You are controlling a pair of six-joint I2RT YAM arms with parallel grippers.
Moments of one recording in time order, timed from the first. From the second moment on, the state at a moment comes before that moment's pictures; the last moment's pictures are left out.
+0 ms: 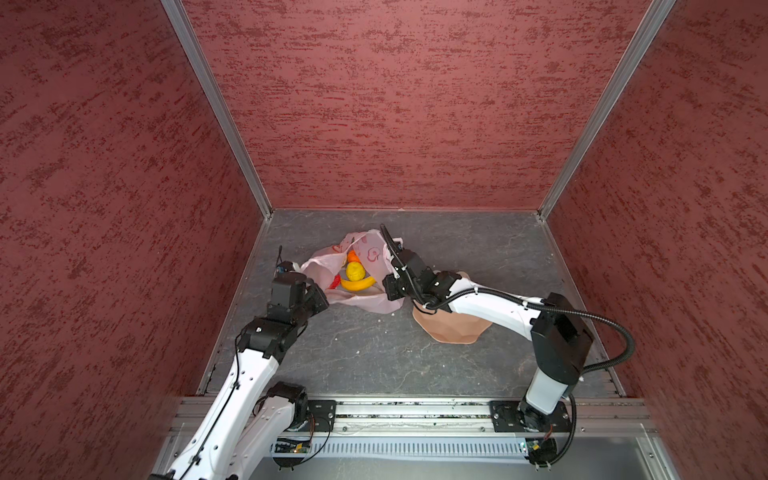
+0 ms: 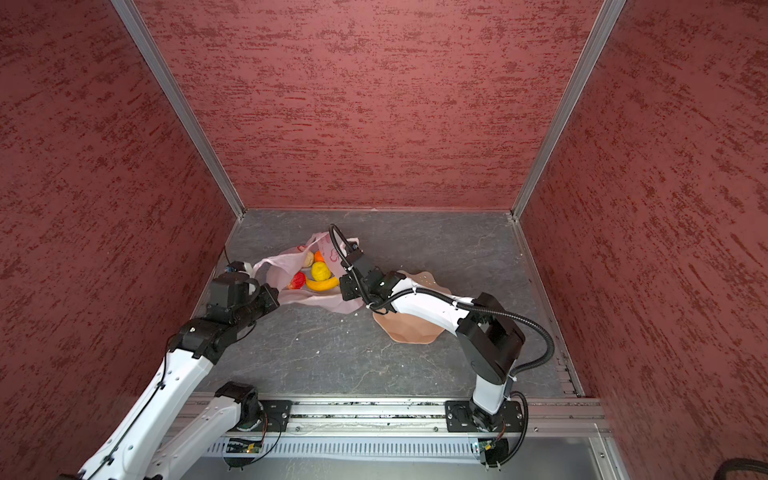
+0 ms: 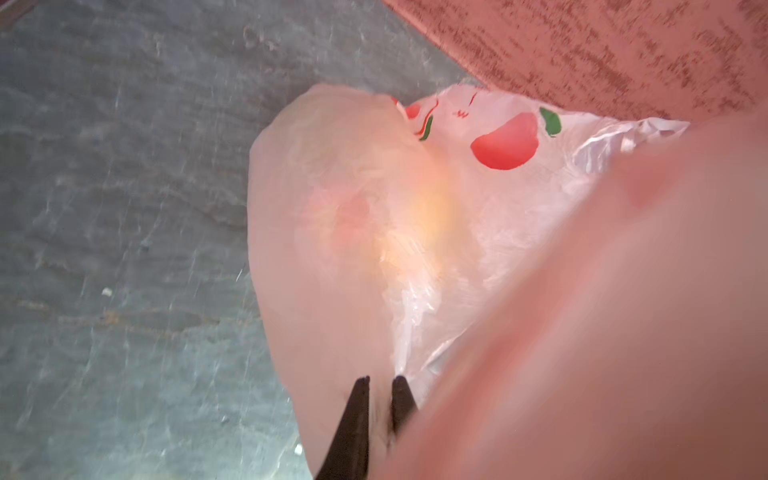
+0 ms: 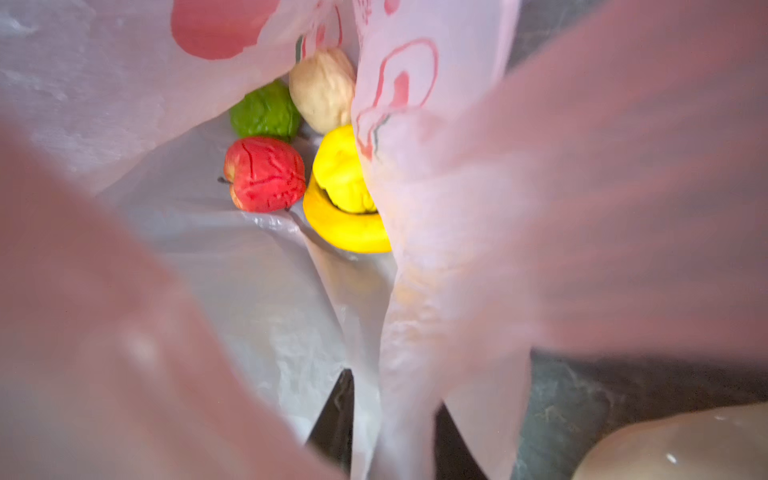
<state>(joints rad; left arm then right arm) -0.24 0.72 0.70 -0.70 -0.07 -0.69 0.88 1.77 1.26 -0.26 0.06 0.49</state>
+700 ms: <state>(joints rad) -0.62 0.36 0.68 -1.18 -0.29 -1.14 1.06 1.63 1.05 -0.25 0.06 0.57</state>
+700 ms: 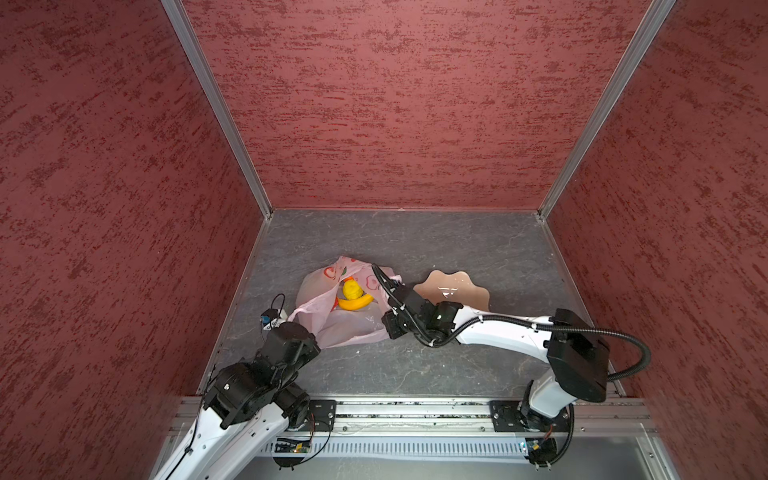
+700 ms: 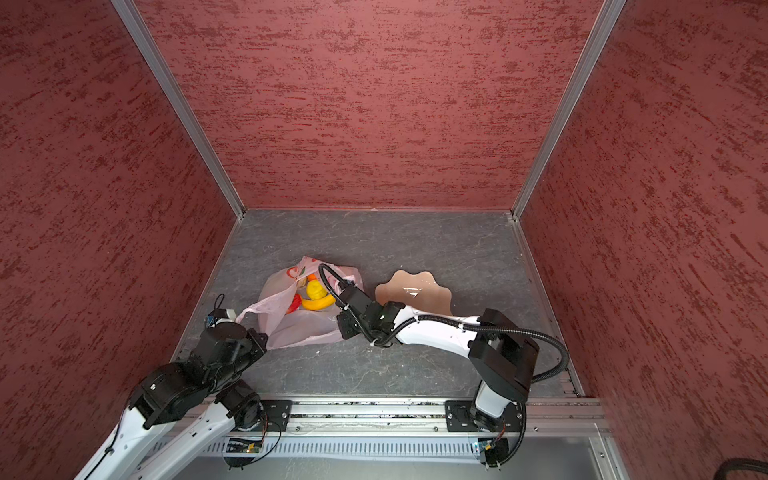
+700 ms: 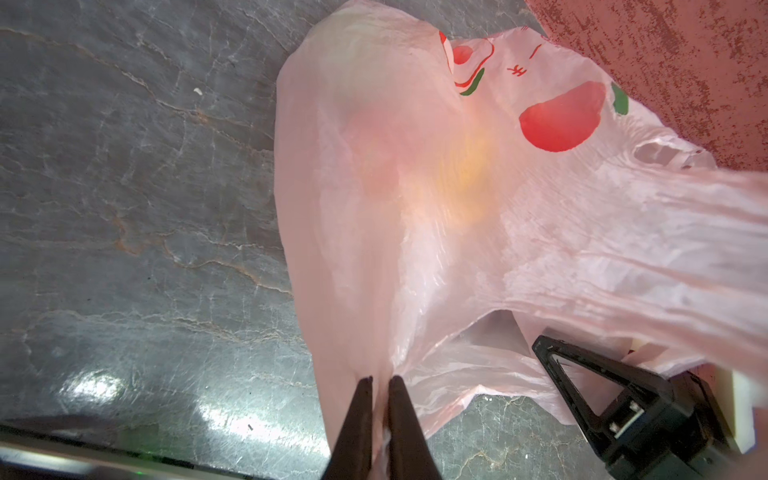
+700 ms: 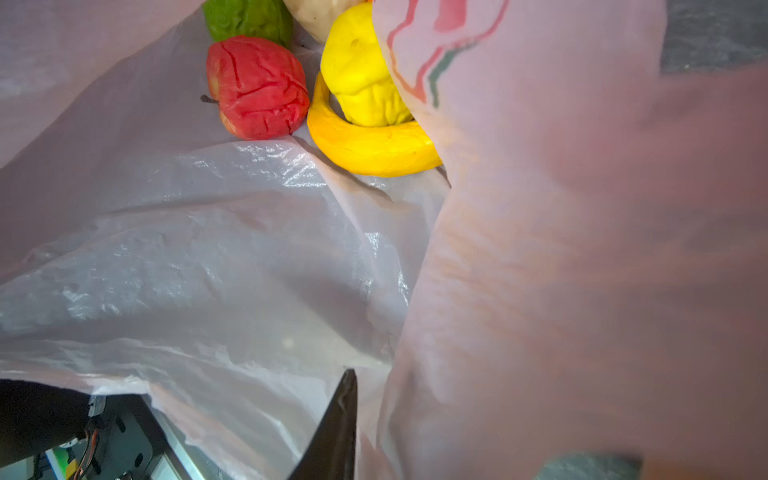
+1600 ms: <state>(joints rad) -0.65 0.50 0.75 -1.20 -0.39 -1.14 1.09 1.51 1.06 -0.31 0.15 0.59</state>
